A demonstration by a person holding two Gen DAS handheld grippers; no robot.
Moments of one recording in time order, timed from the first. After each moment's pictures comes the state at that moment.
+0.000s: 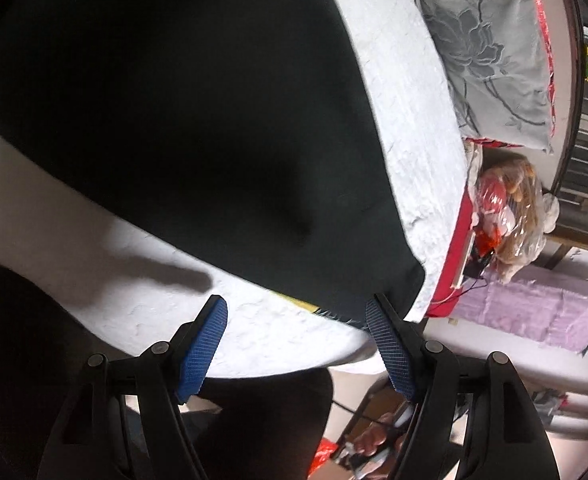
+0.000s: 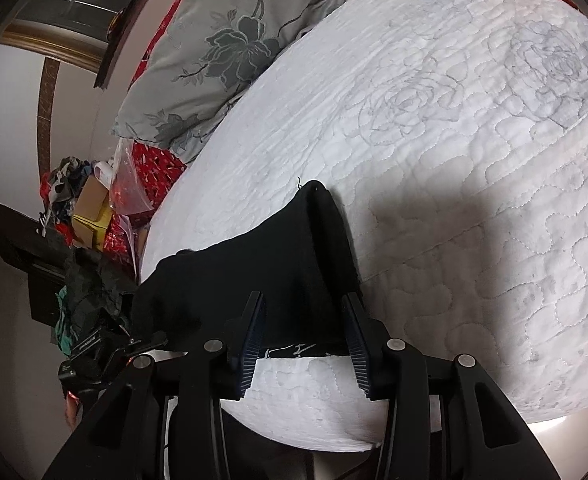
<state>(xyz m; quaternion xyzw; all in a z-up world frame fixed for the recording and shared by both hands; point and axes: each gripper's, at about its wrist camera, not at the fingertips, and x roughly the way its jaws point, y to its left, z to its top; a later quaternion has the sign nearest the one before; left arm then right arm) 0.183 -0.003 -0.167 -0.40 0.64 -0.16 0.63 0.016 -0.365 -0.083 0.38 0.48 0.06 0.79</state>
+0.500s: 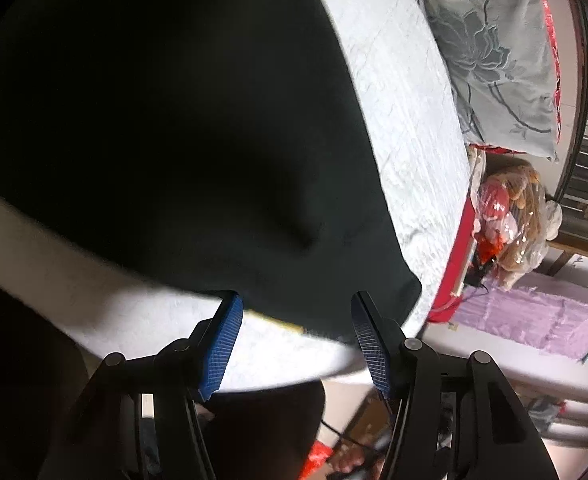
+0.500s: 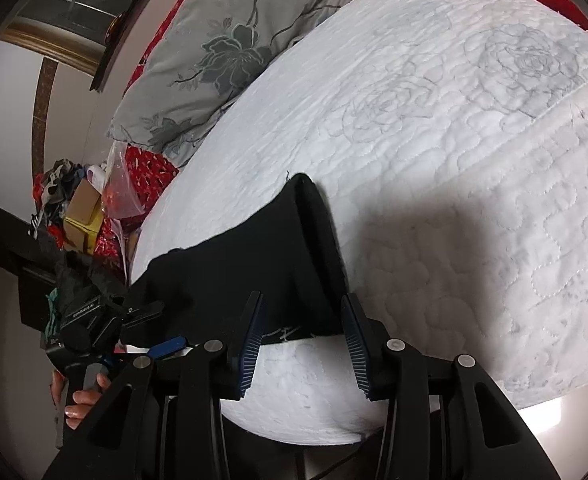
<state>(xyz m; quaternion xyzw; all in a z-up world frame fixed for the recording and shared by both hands) 0.184 -0.026 -0.167 -0.41 0.65 -0.16 0.62 0.000 -0.358 -0.082 0.36 0.48 0.02 0.80</state>
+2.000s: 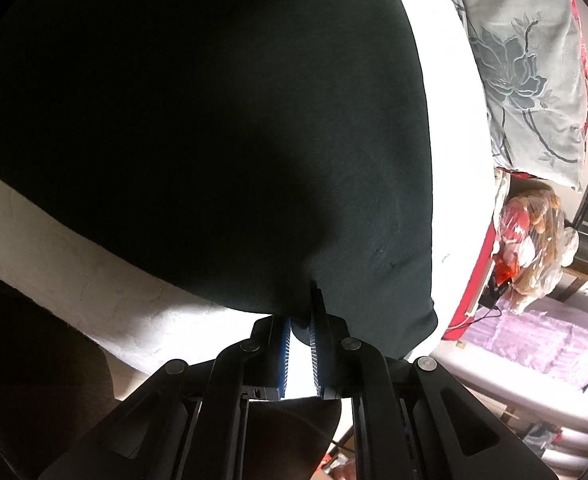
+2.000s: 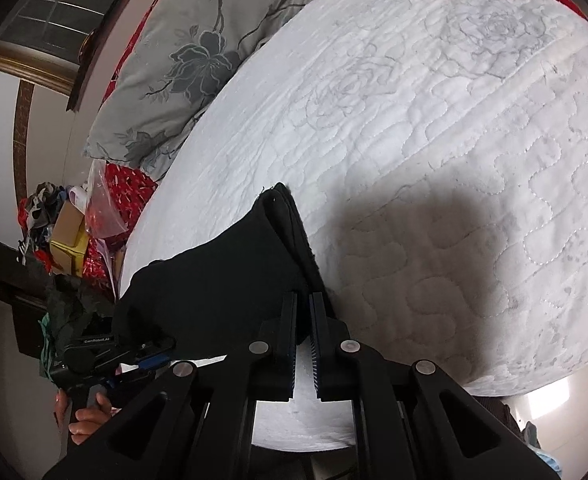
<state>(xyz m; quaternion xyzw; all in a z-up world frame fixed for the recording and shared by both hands) 0.194 -0.014 -0.182 -0.41 0.66 -0.10 0.62 -0.010 -0.362 -0.099 0.40 0.47 -0.01 0.79</state>
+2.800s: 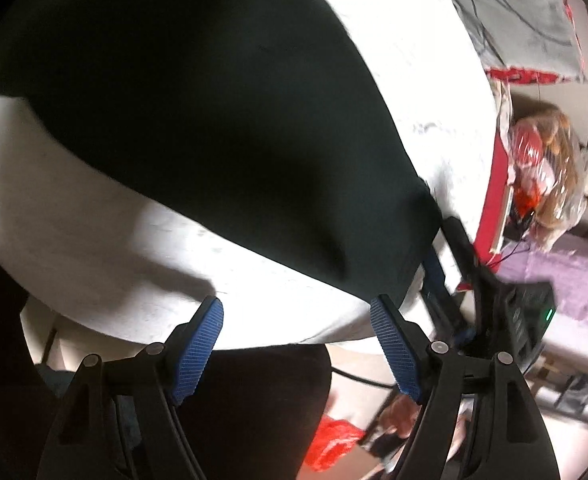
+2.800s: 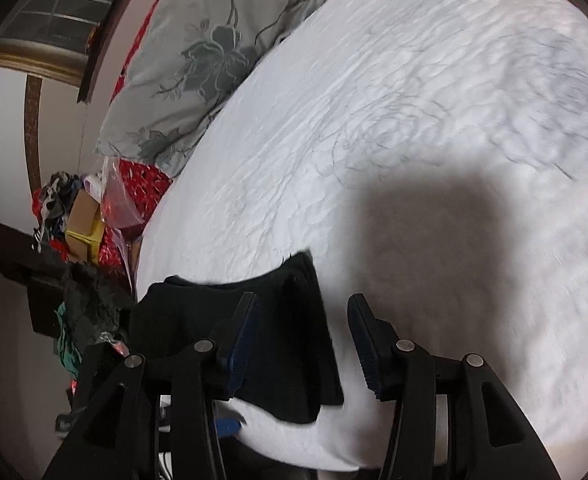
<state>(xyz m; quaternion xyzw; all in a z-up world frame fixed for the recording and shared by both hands) 0.148 -0.145 -0.169 -0.32 0.70 -0.15 0.62 0.060 -0.391 -0.097 0.39 0.50 0.05 0.77</state>
